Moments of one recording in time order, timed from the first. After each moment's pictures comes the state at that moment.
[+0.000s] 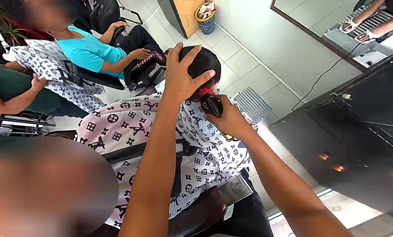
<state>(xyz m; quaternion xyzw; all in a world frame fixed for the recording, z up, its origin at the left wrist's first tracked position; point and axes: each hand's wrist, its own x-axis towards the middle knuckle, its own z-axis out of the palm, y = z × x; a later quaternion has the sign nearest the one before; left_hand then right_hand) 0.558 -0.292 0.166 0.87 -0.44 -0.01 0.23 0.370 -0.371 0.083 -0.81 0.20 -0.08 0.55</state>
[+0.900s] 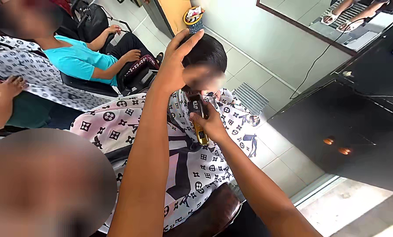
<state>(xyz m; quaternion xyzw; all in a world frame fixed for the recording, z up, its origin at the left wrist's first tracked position) 0.583 -0.272 0.166 0.76 -0.60 -0.06 0.25 0.394 -0.274 0.038 -0.54 0.22 -0.17 0.79</state>
